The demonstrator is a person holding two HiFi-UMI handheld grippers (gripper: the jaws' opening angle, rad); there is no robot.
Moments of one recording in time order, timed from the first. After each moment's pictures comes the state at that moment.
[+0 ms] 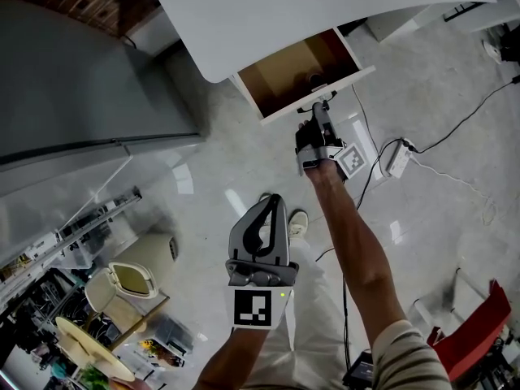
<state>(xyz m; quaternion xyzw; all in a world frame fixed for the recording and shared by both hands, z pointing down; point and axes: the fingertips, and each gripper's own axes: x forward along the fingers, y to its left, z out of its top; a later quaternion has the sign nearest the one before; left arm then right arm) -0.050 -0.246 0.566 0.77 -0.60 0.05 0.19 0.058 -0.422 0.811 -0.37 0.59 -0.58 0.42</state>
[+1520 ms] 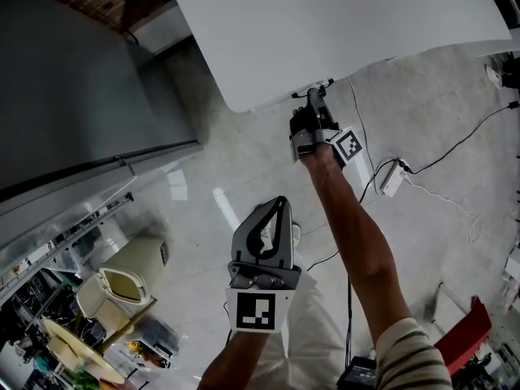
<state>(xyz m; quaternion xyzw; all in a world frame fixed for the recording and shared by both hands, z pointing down) -0.086 -0.307 0.581 0.76 -0.61 0.04 0.21 -0.006 -0.523 0.818 -0.37 0.59 -0.61 0.38</state>
